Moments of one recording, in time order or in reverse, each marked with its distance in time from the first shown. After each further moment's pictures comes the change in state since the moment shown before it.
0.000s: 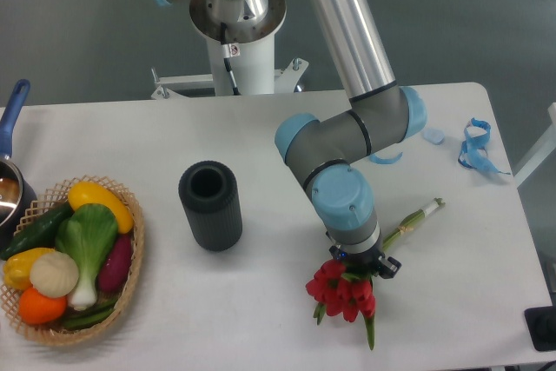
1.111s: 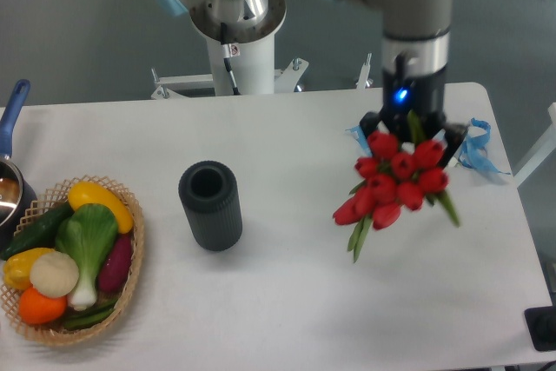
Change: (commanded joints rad) arm 0.091 0.330 -0.087 -0.005 -0.191 -0.023
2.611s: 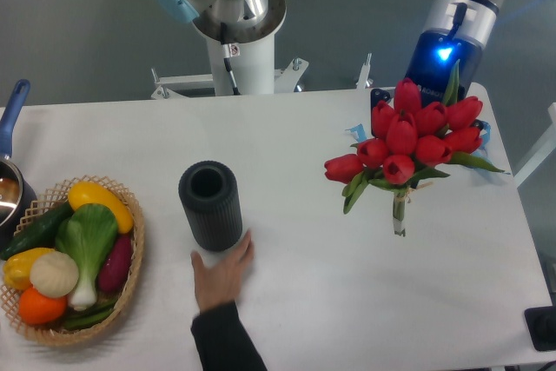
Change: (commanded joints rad) arm 0.322 0.125 -0.006 0.020 -1.017 -0.041
